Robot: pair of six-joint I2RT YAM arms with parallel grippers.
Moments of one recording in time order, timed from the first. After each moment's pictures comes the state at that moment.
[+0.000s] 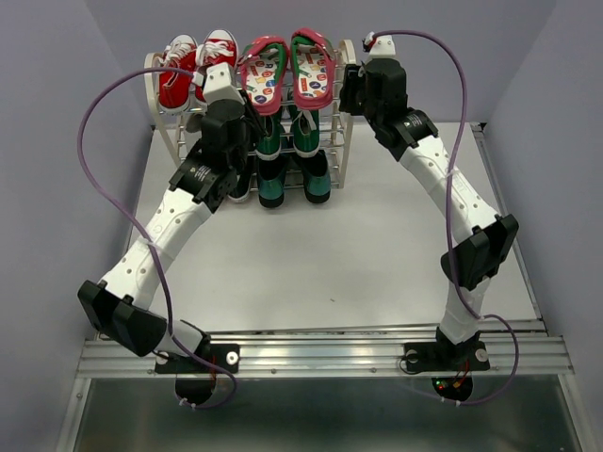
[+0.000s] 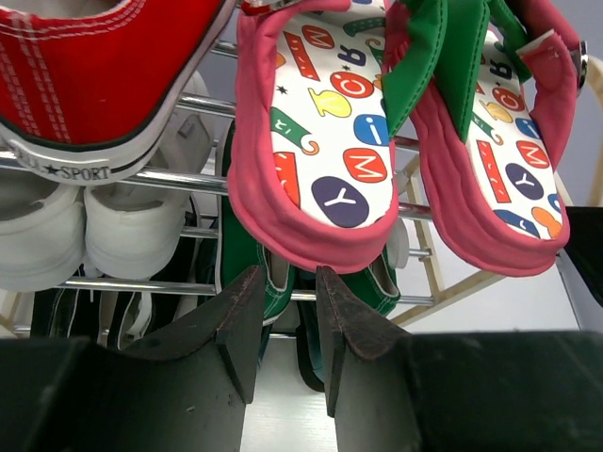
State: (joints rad) left arm -0.52 1.38 1.55 -0.29 -0.49 -0.42; right arm 0.50 1.89 2.11 -0.41 0.29 0.20
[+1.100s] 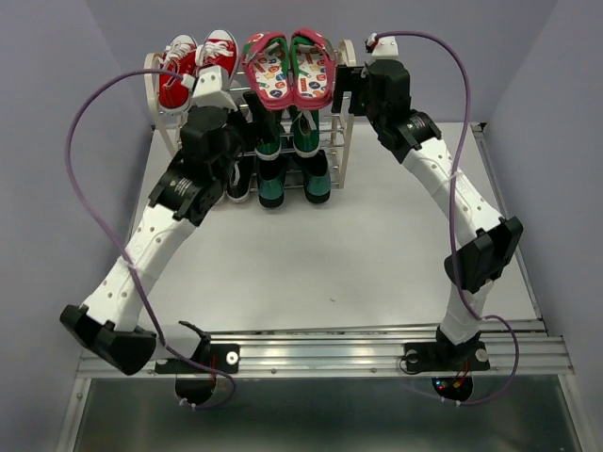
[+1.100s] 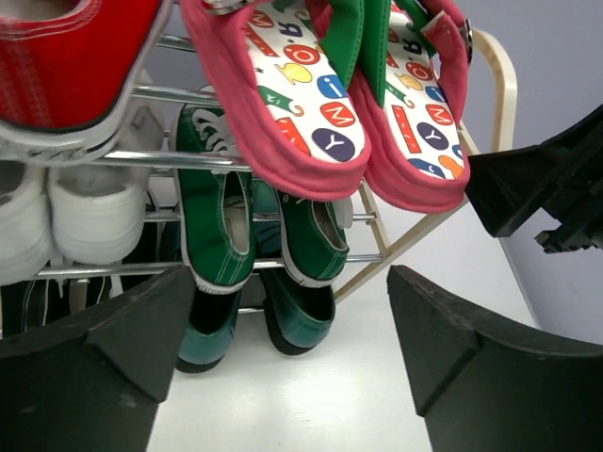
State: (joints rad) left arm -0.52 1.35 1.58 -0.35 -0.32 -0.41; right arm 0.50 1.87 2.08 -0.39 0.30 0.18
